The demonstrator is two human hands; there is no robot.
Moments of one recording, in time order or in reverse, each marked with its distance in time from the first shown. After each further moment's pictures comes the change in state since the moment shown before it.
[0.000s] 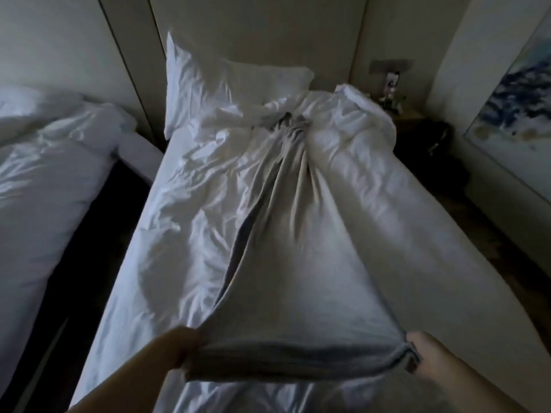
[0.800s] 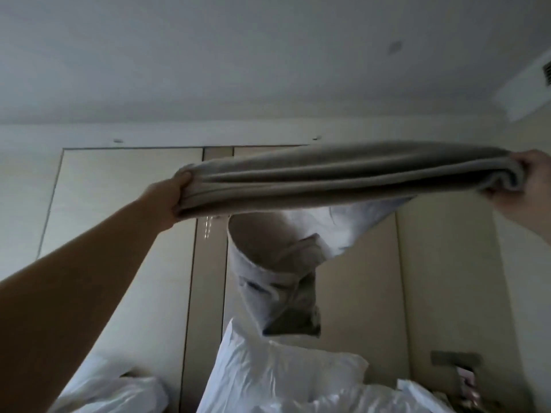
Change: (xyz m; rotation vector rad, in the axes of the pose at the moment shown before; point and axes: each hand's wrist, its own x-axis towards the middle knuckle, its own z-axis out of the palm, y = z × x) left_hand -0.426 0.469 -0.382 -0.940 0.430 1.550; right_hand -0.429 -0.620 -0.002 0.767 -0.707 -1.739
